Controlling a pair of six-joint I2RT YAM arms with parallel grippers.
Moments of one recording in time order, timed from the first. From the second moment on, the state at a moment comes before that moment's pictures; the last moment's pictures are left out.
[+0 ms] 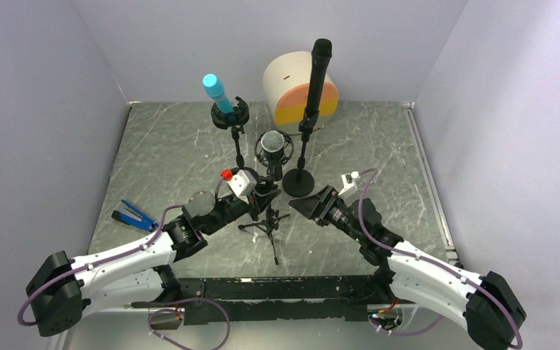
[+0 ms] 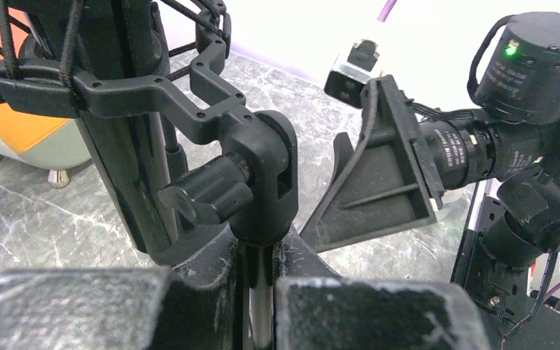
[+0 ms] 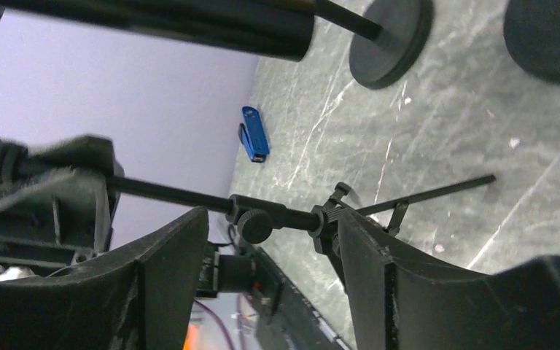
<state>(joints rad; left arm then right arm) -0.95 0.97 0.51 0.55 0.04 -0.10 0.76 0.80 0.26 0.43 -0.08 1.05</state>
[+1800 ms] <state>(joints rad) -0.95 0.96 0.51 0.55 0.04 -0.10 0.77 1.18 0.25 0.80 -0.32 1.41</state>
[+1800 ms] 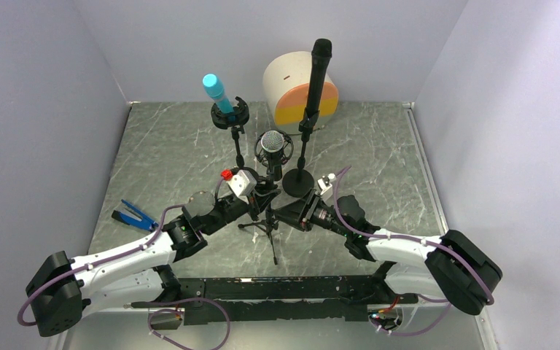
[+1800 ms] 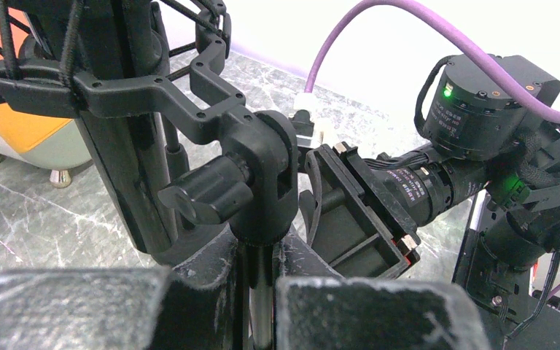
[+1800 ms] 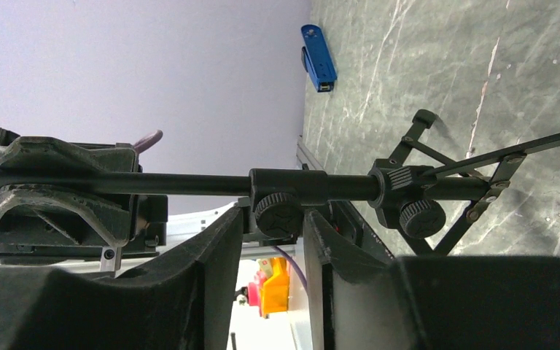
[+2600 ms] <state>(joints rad) -0.95 0.97 0.51 0.55 0.05 -0.11 0.78 1.09 0.30 0.67 -0.31 0.84</state>
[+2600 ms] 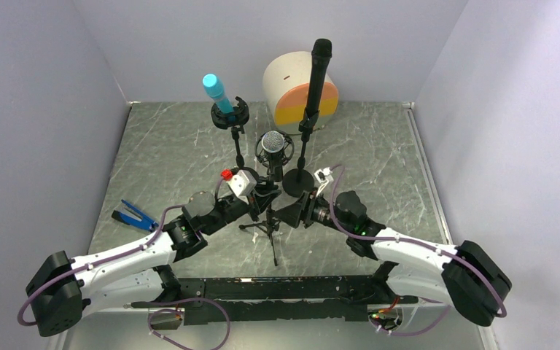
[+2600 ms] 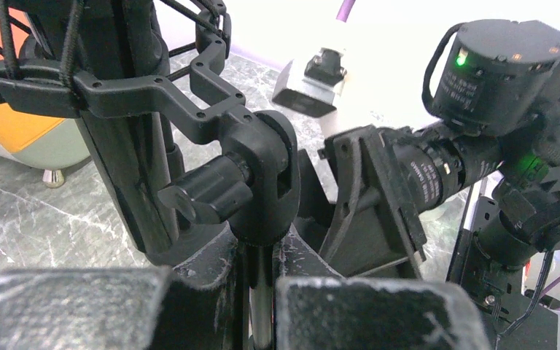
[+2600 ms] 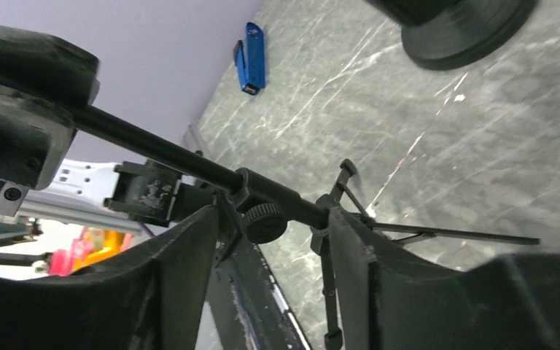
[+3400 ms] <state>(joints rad) -0.95 0.96 0.50 0.56 0.07 -0.09 0.78 0.73 0.66 0.00 -0.12 0.86</state>
